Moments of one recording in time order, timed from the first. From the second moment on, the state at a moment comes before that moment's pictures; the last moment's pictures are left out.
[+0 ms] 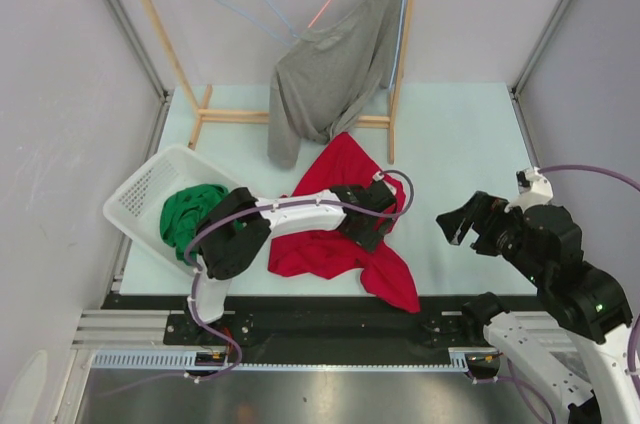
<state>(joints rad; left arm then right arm) -1.05 1.99 1.41 -0.61 -0.25 -0.33 0.47 0.51 1.09 -1.04 0.09 0.62</state>
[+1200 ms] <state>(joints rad) -0.79 1.23 1.22 -0.46 0.18 -0.48 0.47 0.41 1.08 -1.07 0.19 0.64</state>
